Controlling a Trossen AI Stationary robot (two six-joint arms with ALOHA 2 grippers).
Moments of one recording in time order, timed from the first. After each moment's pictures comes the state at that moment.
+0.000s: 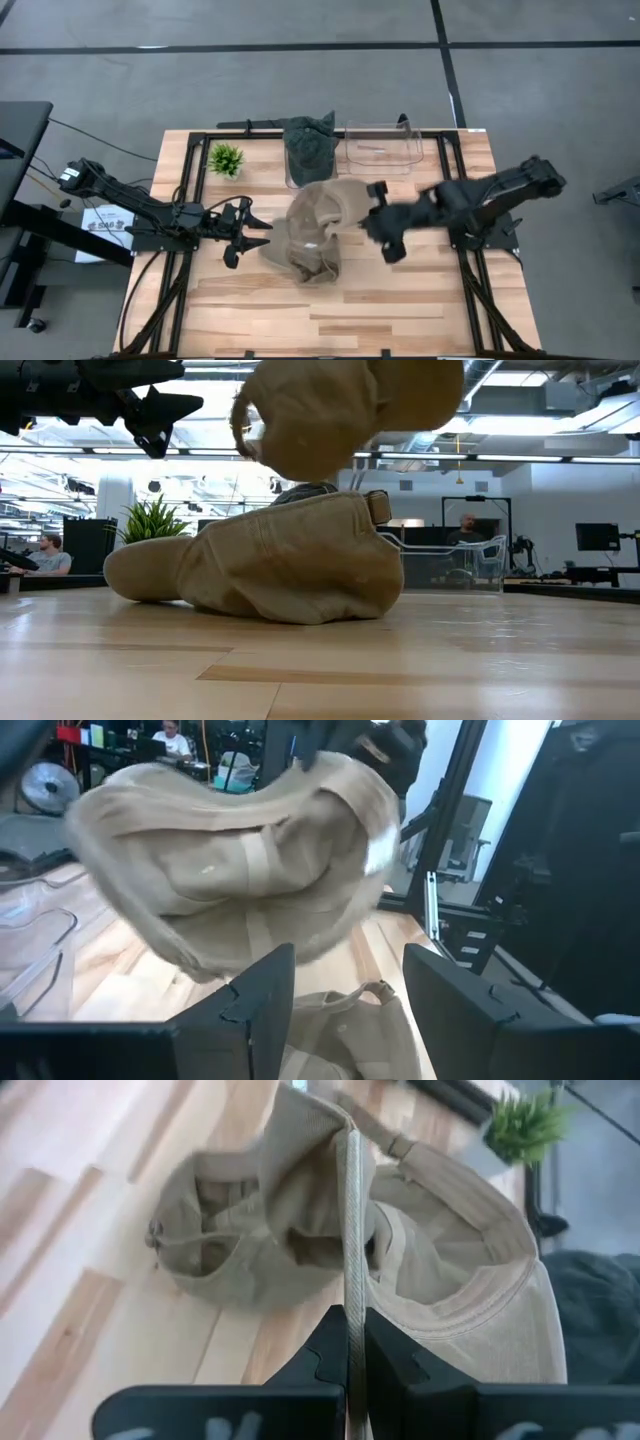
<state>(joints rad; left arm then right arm) -0.36 0.83 0.18 0.66 -0.23 -0.17 0.31 1.40 1.43 -0.89 0.30 -0.27</state>
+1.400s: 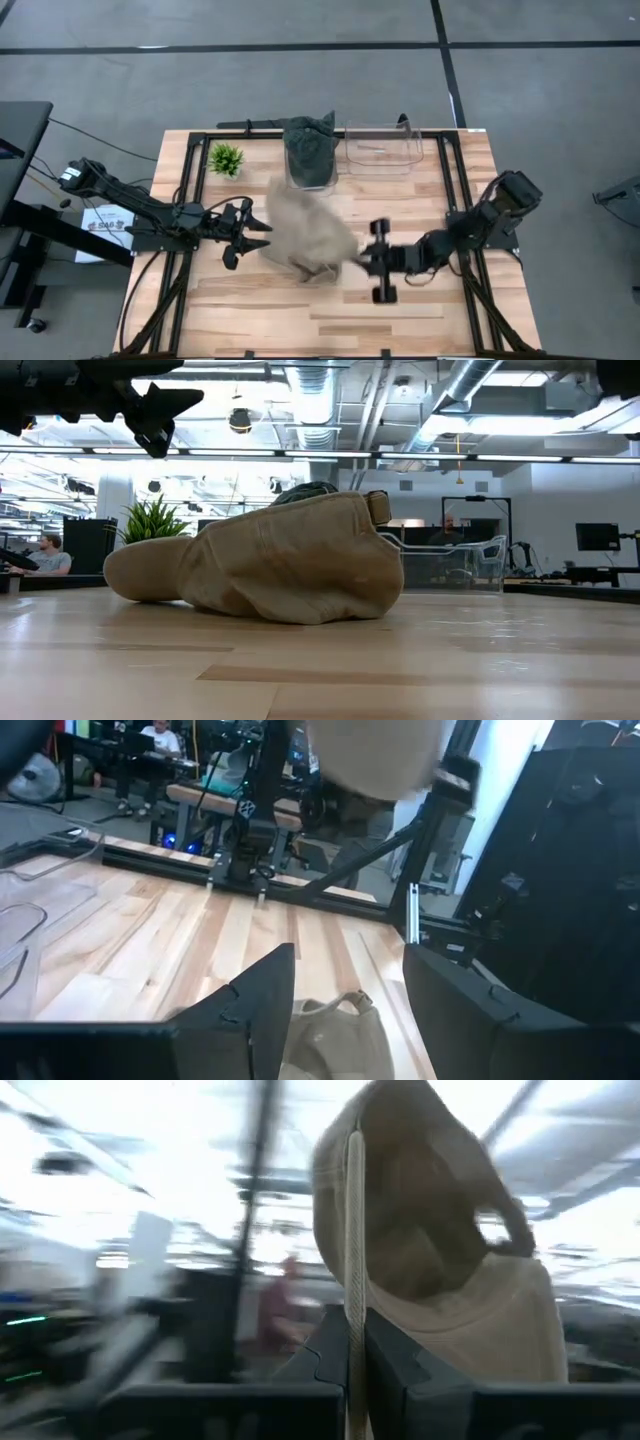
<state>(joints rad) -0.36 0.86 0.18 0.71 -0.21 -0.22 0.54 1.66 0.68 1.58 0.39 -0.39</state>
